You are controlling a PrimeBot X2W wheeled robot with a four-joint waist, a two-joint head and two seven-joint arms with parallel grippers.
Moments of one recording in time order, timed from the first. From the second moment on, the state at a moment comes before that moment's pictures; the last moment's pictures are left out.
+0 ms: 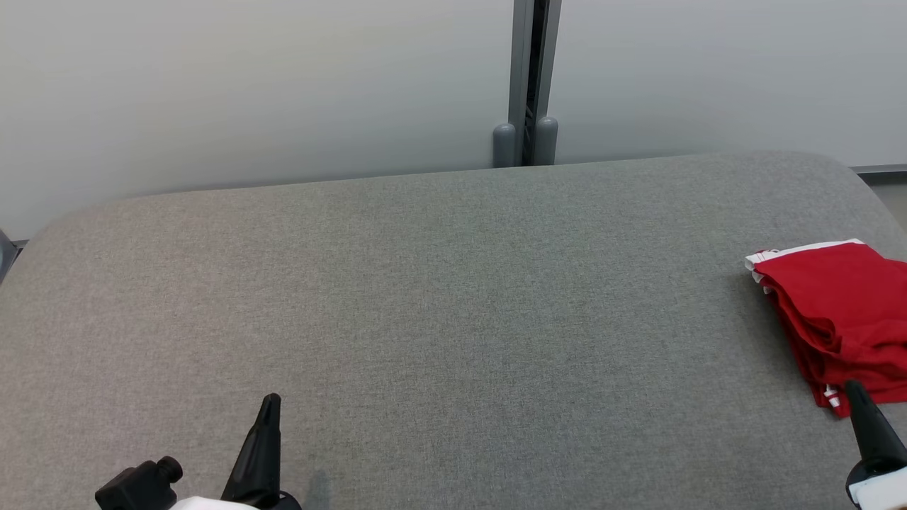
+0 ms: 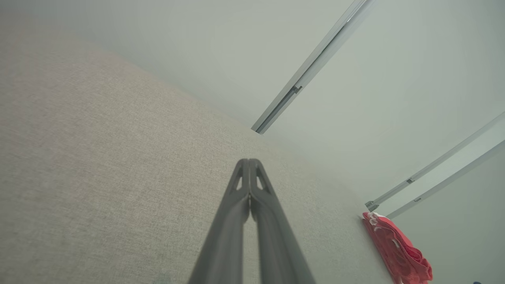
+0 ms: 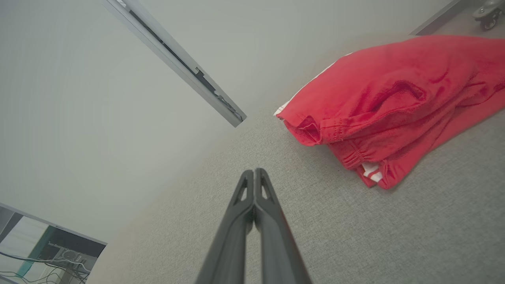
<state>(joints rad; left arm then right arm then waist) 0.13 0.18 -0.25 0.01 -0.87 0.08 -0.17 0.08 -0.07 -0.27 0.05 0.79 0.13 0.22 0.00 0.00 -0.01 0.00</state>
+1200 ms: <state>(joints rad) 0.14 0.11 -0.27 -0.01 -1.21 -0.02 -0.21 0.07 -0.07 -0.42 0.09 1.21 0.13 0.39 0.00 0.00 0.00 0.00</state>
